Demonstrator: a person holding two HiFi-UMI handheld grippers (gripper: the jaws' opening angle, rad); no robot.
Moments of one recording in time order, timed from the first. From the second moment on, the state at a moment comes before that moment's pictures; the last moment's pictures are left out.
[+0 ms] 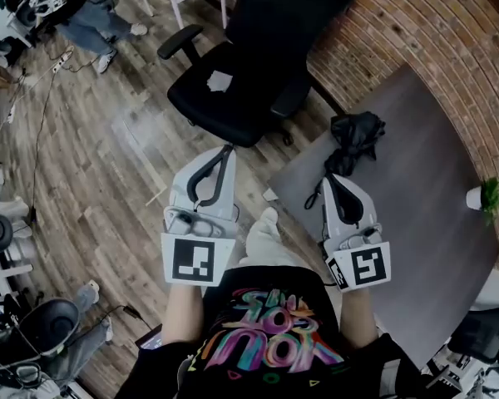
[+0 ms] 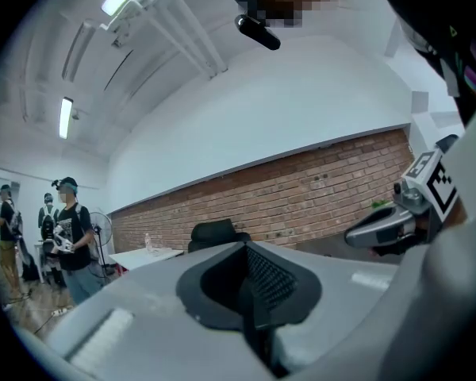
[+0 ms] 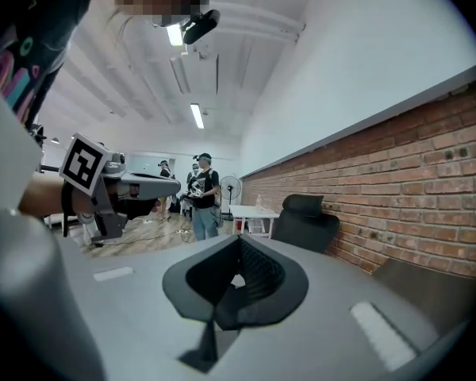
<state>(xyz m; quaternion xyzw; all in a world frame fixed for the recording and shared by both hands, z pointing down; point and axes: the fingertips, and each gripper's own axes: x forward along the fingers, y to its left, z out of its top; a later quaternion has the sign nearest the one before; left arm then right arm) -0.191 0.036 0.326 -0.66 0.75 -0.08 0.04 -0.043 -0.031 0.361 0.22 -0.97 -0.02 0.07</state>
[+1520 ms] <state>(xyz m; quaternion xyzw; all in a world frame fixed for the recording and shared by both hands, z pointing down) -0.071 -0.202 0.296 -0.86 0.51 -0.06 0.07 0.054 -0.170 0.336 0.47 -0.88 0.01 0.07</state>
